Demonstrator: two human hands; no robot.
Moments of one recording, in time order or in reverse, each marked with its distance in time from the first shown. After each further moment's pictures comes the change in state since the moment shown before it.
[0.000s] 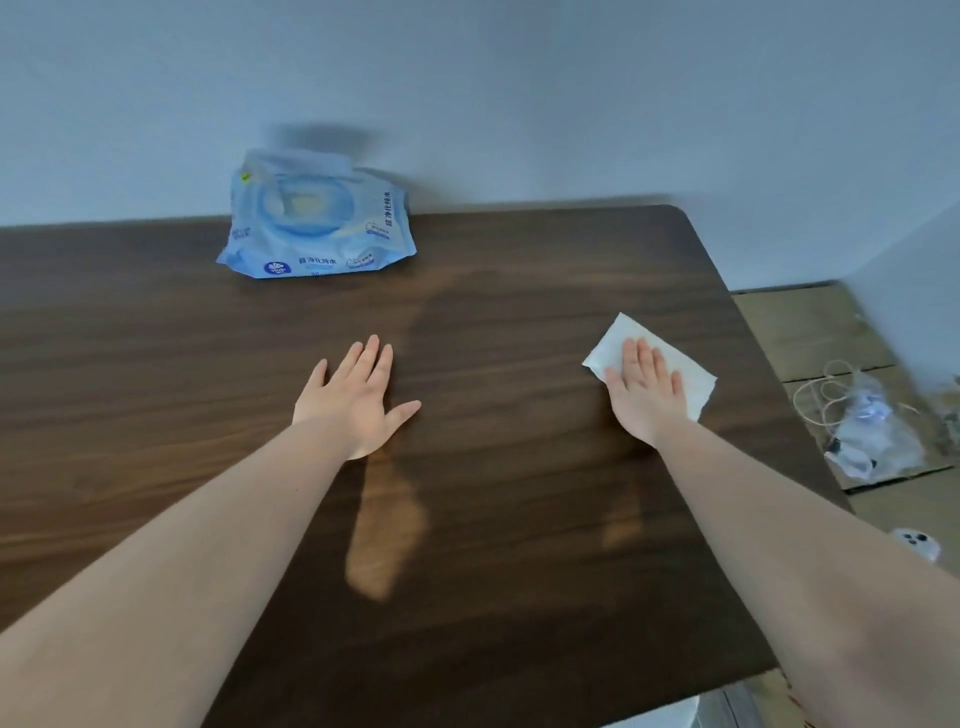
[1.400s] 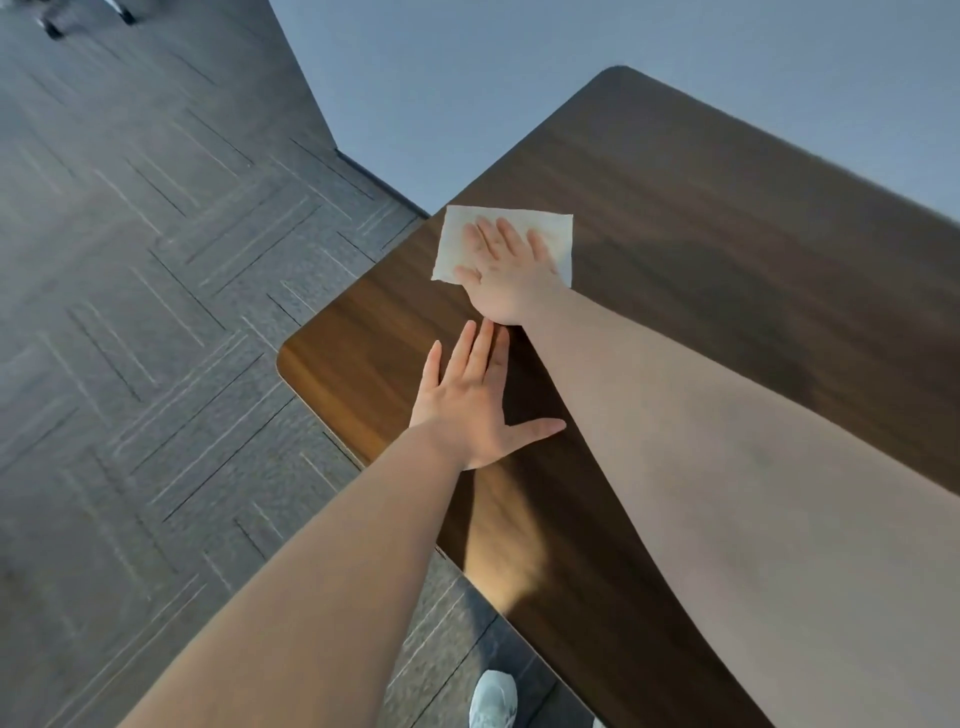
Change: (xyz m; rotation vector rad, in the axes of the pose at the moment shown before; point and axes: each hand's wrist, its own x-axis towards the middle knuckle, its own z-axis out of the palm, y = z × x) left_hand -0.288 -0.361 0.134 -0.422 0.120 -0.721; right_hand -0.281 -0.700 0.256 -0.502 -0.111 -1.398
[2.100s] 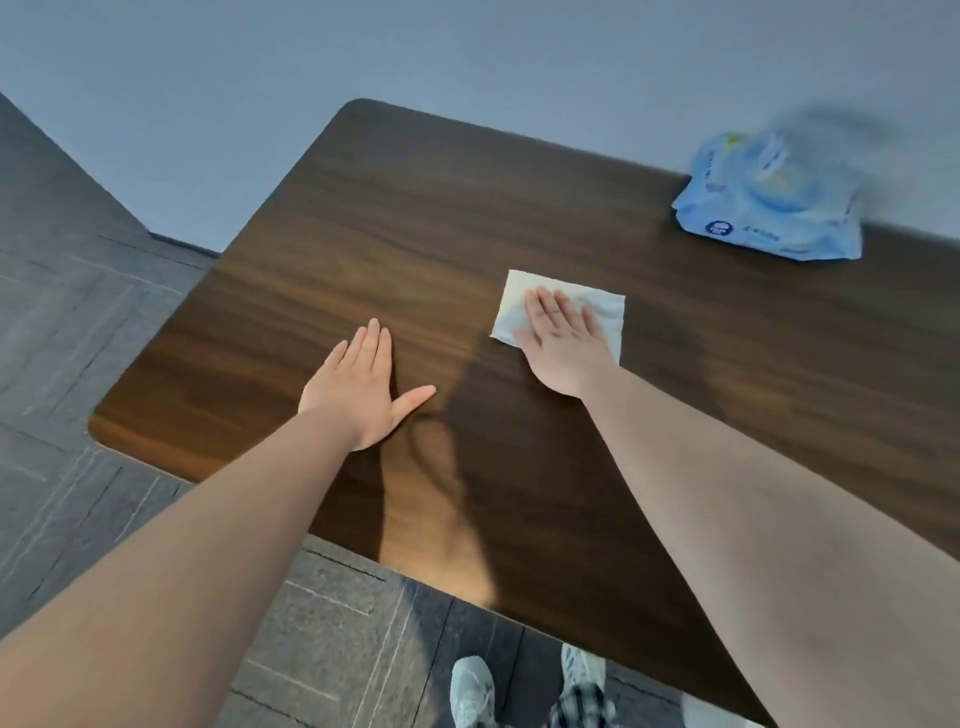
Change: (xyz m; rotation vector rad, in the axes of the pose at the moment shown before) left_hand -0.020 0.077 -0.006 0.378 -0.030 0.212; right_hand -0.262 0.160 0.036 0.273 0.015 0.524
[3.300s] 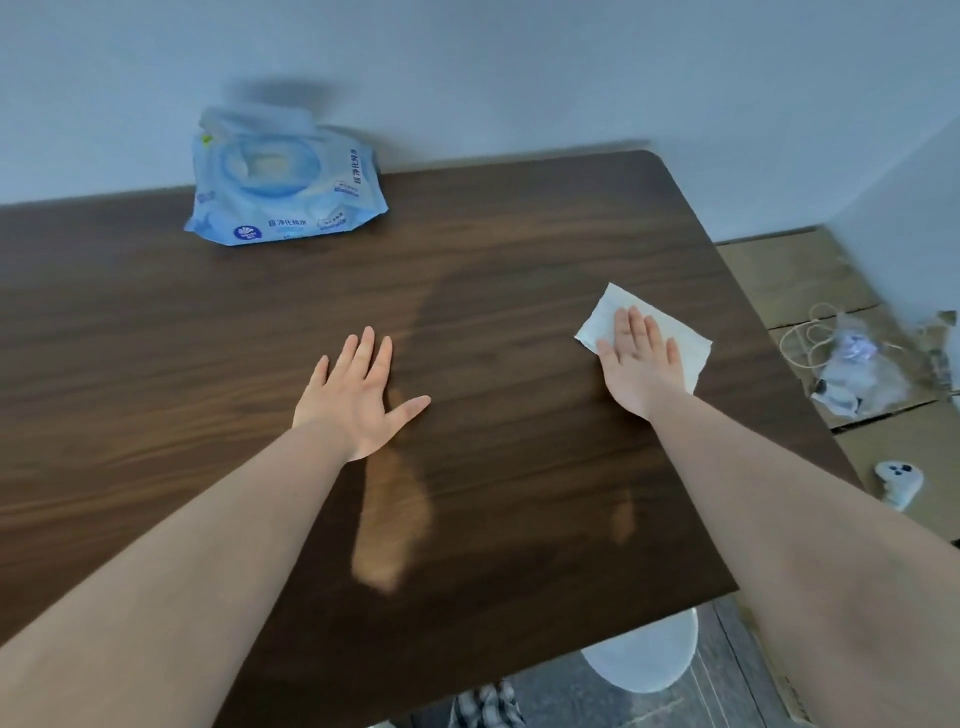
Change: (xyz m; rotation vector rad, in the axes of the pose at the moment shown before) left_hand 0.039 0.392 -0.043 0.019 0.045 0.562; right_hand -0.271 0.412 -0.001 0.227 0.154 0.864
